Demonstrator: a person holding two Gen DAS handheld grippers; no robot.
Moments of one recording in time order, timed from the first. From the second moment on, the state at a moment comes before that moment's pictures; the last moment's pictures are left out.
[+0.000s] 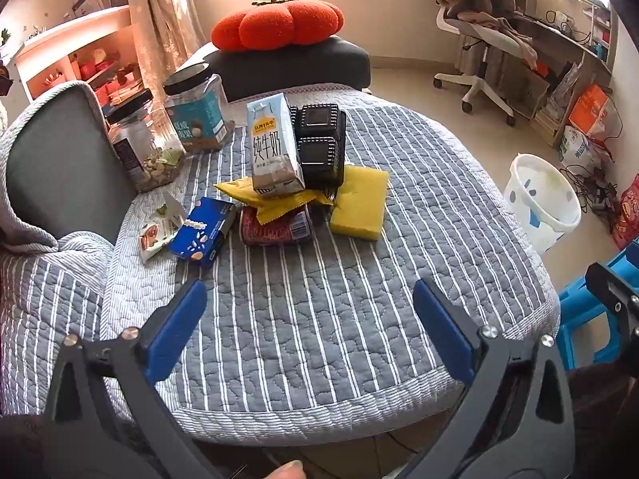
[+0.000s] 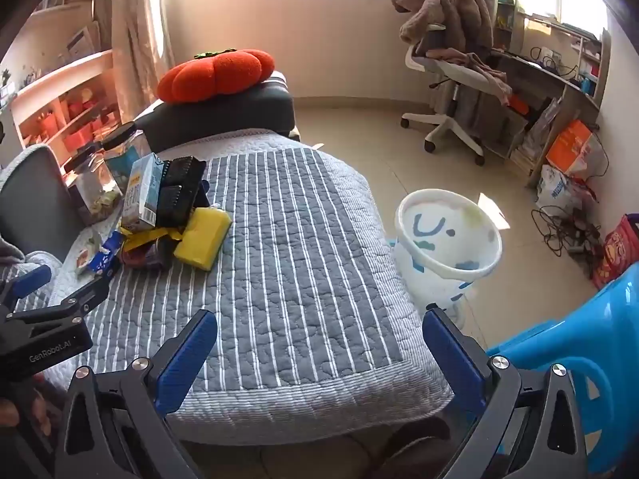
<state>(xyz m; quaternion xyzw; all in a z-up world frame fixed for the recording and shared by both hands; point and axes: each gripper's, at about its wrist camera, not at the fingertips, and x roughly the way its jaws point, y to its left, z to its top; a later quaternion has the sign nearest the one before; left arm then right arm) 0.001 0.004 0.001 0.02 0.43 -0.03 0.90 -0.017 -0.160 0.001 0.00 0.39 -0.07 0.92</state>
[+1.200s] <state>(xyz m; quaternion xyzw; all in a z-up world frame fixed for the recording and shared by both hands) 0.001 0.000 -0.006 0.03 0.43 -0.04 0.90 -0.015 -0.161 -0.006 -0.01 0.40 -0.08 0.91</state>
